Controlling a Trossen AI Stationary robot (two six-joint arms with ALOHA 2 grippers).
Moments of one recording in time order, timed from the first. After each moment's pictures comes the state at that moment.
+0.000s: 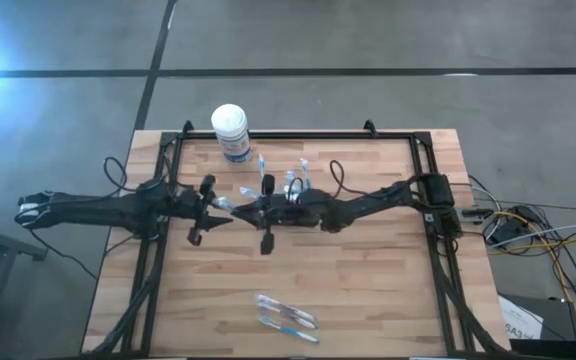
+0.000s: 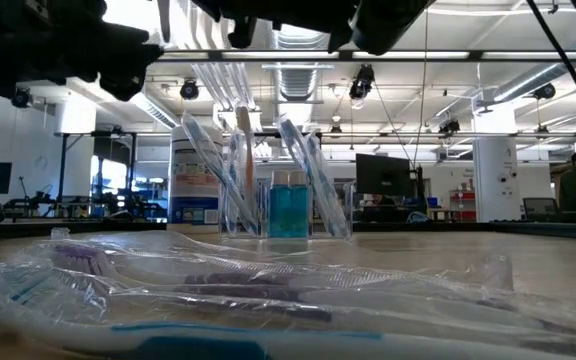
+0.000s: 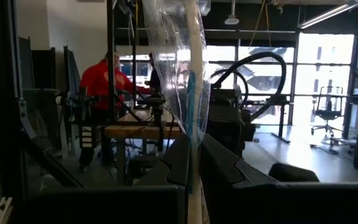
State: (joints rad) left arm 0.11 0.55 0.17 0.46 0.26 -0.06; right arm 0.07 2.04 1.38 0.92 0.05 0.00
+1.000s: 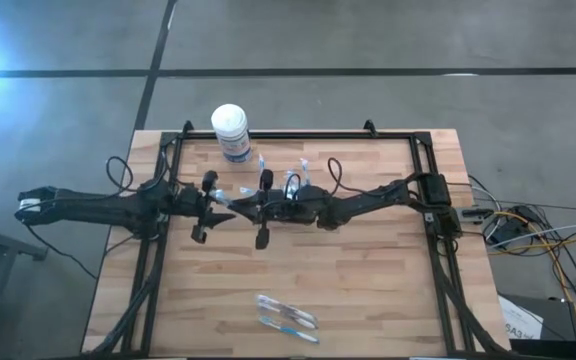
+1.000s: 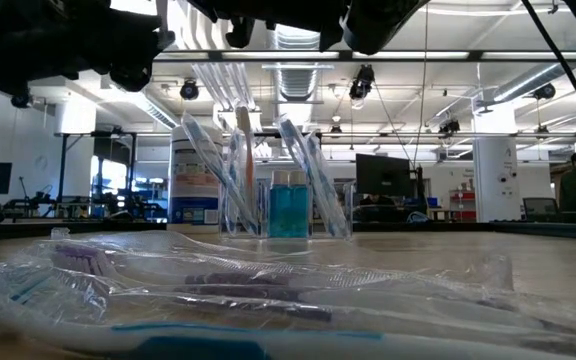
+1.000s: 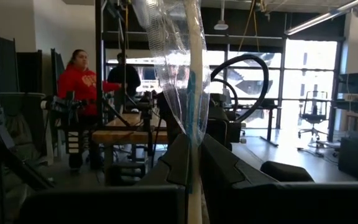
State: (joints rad) left arm 0.11 0.66 0.17 0.68 0.24 -0.04; right arm 0.06 2.06 1.43 0.92 0.08 -0.02
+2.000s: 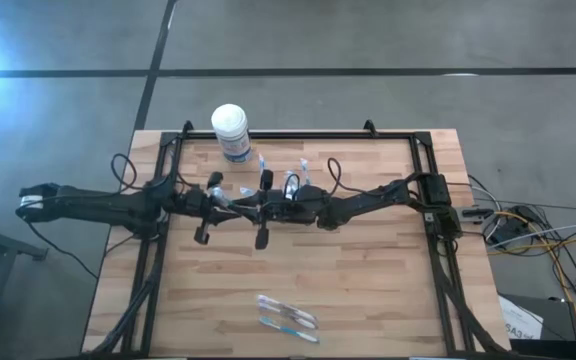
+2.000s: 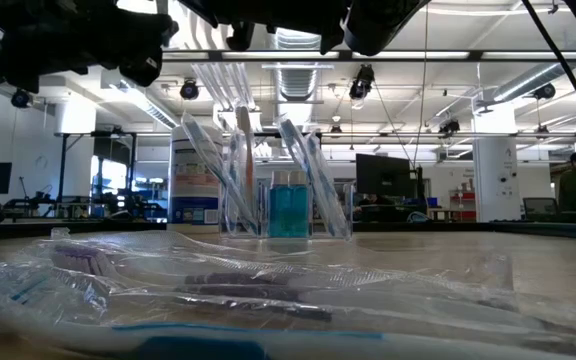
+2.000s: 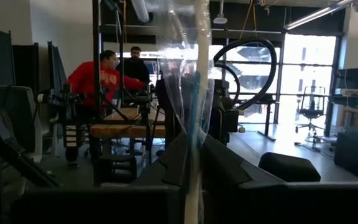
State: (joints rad) left arm 0.11 0.74 0.23 0.66 0.30 0.00; right arm 0.06 2.06 1.42 0.90 0.08 -0.02
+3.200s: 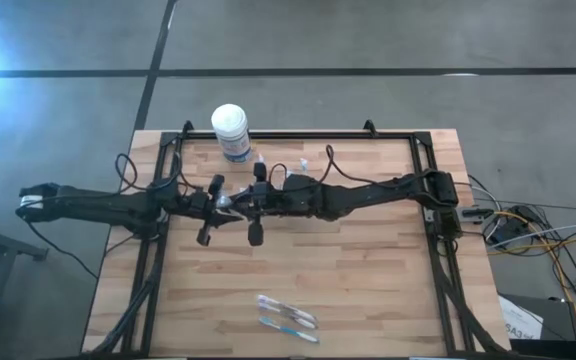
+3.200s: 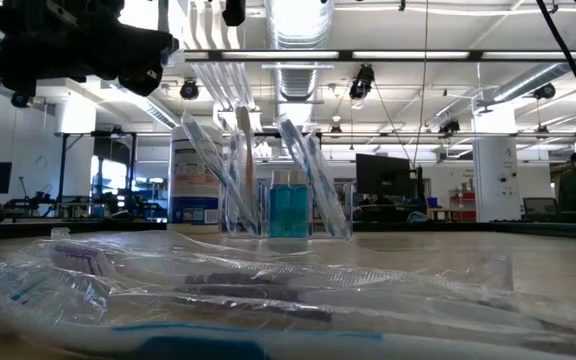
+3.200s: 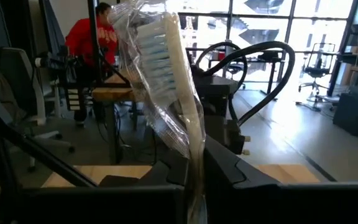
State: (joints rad) left arm 0.11 0.74 0.22 0.58 0.29 0.01; right arm 0.06 2.01 1.65 0.41 0.08 0.01
